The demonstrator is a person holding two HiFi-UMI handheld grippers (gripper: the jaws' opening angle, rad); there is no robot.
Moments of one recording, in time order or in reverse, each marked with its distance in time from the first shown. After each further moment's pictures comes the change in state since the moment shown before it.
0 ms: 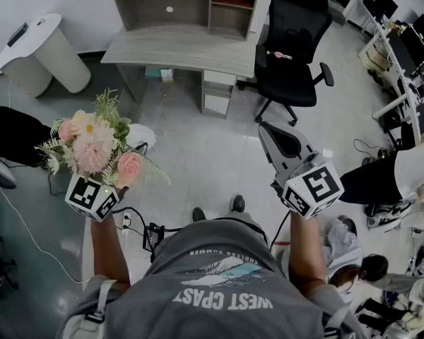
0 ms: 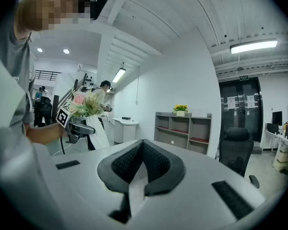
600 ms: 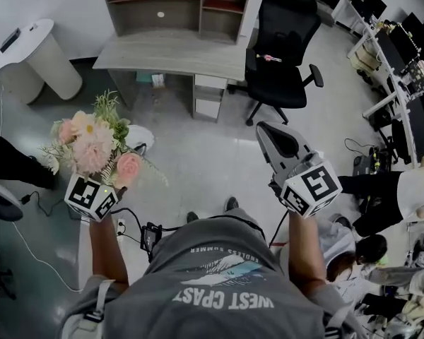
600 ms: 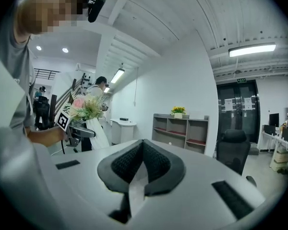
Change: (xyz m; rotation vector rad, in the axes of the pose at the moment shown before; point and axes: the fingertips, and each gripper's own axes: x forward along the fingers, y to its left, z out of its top) left arm 0.001 -0.004 0.001 -0.004 -0.024 -0.031; right arm -0.012 0.004 0.011 -0.001 -0.014 -0.027
